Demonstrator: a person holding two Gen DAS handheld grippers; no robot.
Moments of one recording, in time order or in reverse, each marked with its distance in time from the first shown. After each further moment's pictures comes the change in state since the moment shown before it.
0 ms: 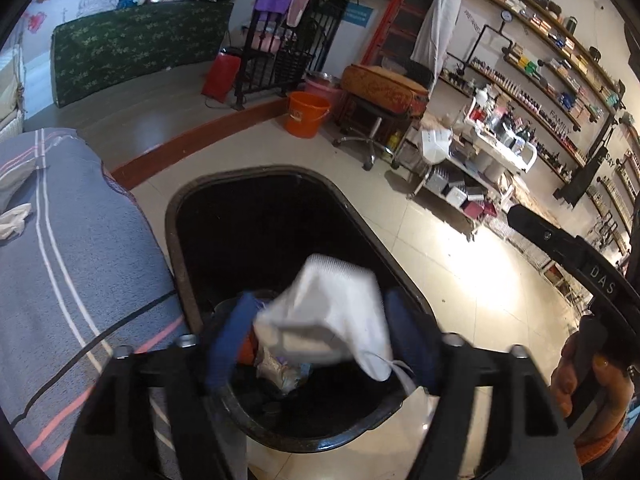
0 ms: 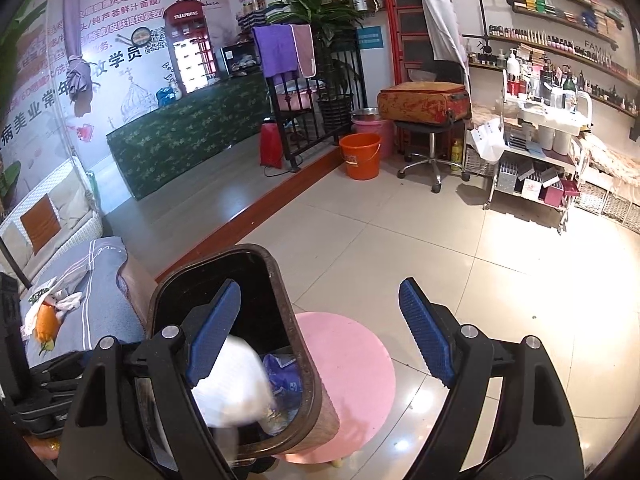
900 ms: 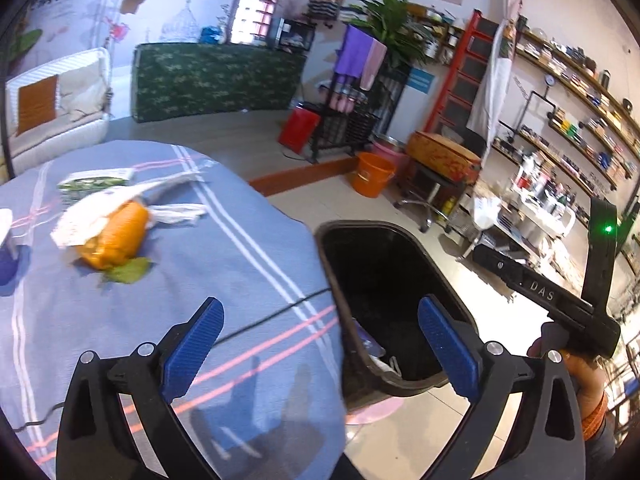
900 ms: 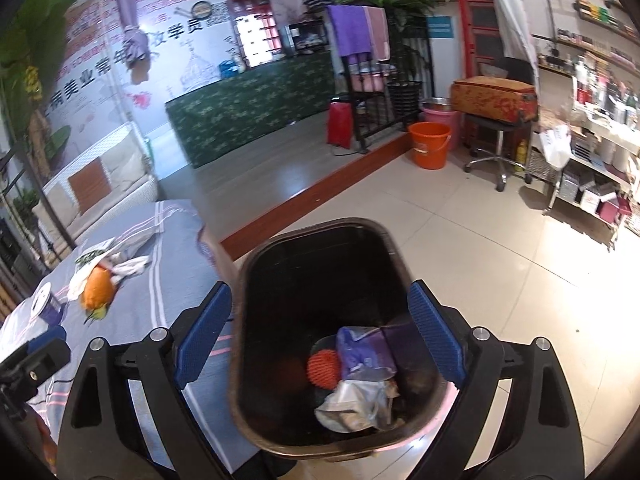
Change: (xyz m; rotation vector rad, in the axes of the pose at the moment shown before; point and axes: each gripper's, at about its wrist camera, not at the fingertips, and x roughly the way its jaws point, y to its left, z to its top) left arm -0.119 0.050 -0.029 -0.124 -0.208 0.209; right arm 0.000 0.097 -0.016 -0.114 0.075 0.210
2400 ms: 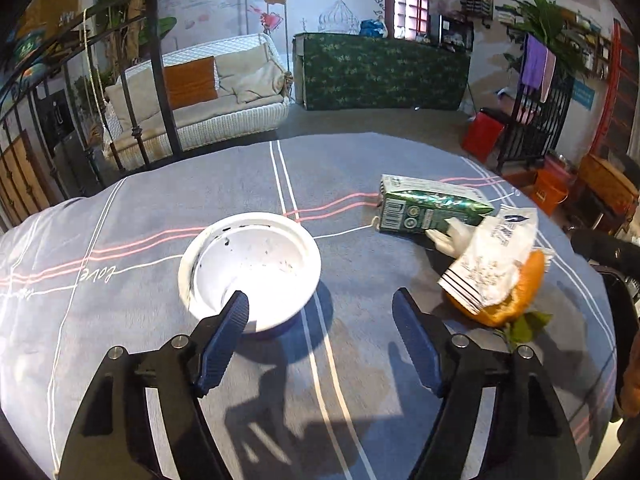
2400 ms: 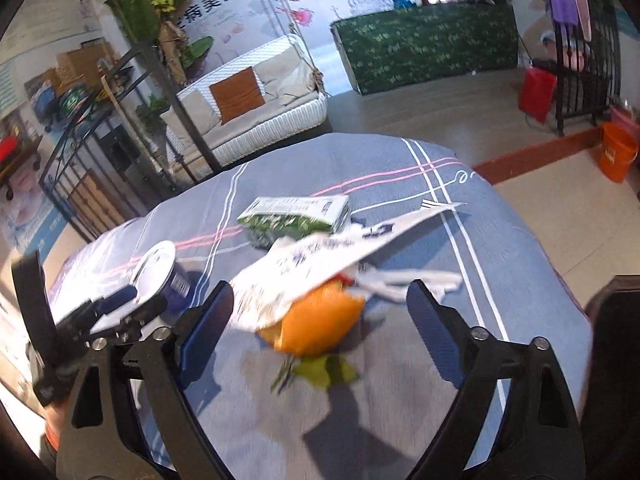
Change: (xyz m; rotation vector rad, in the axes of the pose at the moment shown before) left arm -0.028 0.263 0.033 -0.131 0.042 0.558; right arm 0.145 0.298 0.019 -0.236 0.282 0.517
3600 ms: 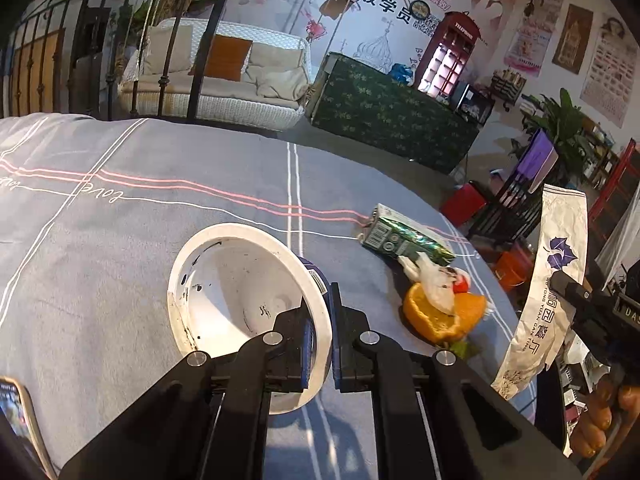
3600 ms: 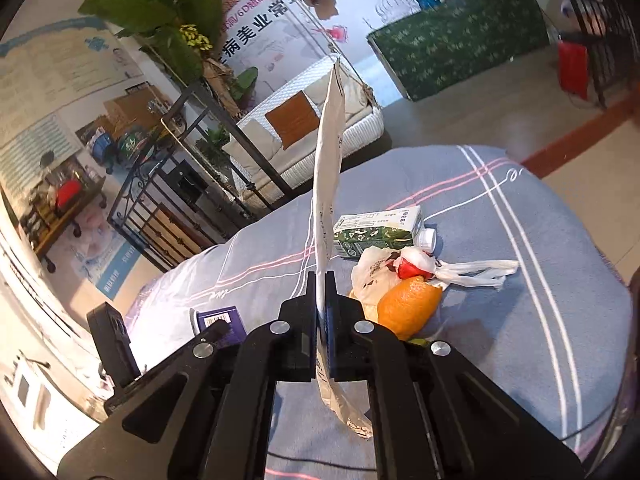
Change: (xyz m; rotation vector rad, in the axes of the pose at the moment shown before) left arm -0.064 0.024 -0.029 -0.337 -0.090 -0.173; right arm -0.061 0.012 -0.018 0.059 -0.080 0.268
